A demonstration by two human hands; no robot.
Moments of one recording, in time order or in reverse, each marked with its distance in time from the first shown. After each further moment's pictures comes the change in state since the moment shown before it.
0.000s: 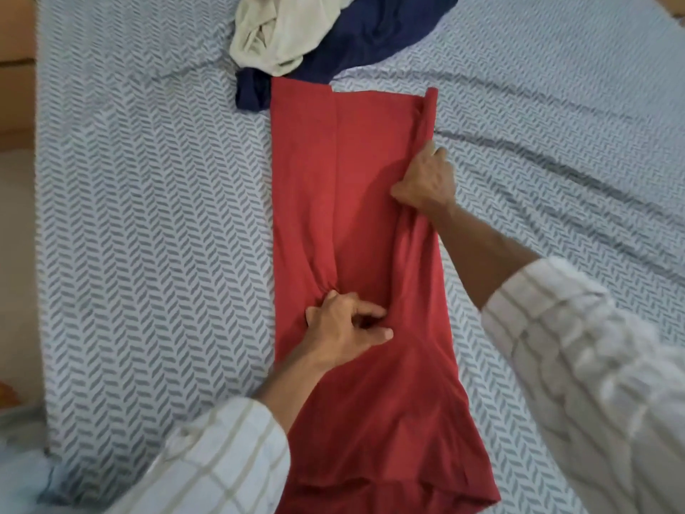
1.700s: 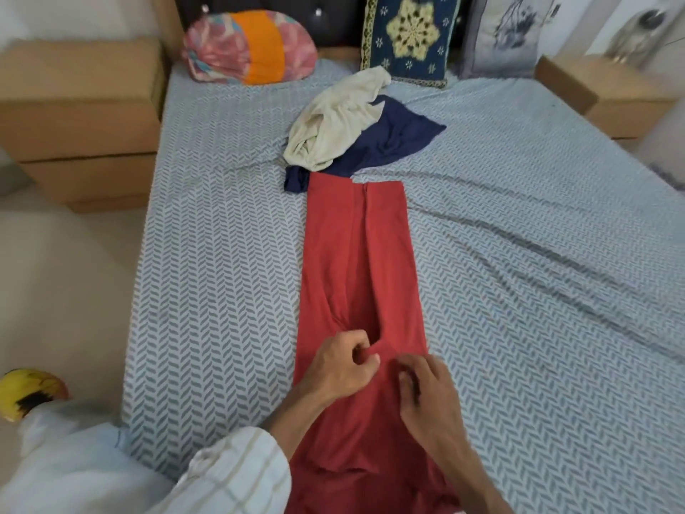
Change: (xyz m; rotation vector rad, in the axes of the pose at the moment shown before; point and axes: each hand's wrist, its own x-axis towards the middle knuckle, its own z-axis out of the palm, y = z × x) left_hand -0.066 0.010 -0.006 -0.005 0.220 0.157; right_hand -0.290 0.085 0.034 0.390 0.214 -0.367
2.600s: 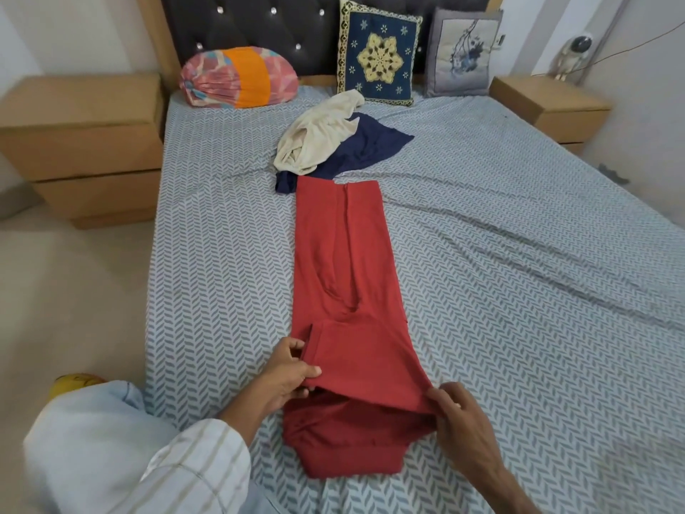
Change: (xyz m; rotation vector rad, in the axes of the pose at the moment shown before) left_hand -0.100 -0.039 -0.010 -0.605 -0.029 -0.622; right_hand -0.133 0.049 -0.062 -0.176 -0.113 -0.034
